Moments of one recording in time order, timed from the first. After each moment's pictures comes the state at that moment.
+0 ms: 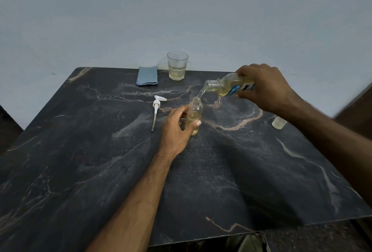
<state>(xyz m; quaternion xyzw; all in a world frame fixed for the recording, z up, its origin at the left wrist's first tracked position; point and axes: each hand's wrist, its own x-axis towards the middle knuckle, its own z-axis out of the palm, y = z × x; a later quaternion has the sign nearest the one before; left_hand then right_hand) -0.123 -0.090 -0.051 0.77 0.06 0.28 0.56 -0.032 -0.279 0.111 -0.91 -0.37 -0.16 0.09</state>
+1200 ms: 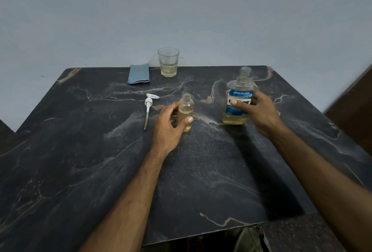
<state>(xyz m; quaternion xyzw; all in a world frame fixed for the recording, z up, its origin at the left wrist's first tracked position) -0.124 -0.090 -0.050 0.78 0.08 0.27 0.56 -0.007 -0.315 0.008 -0.74 -0.14 0.06 0.65</state>
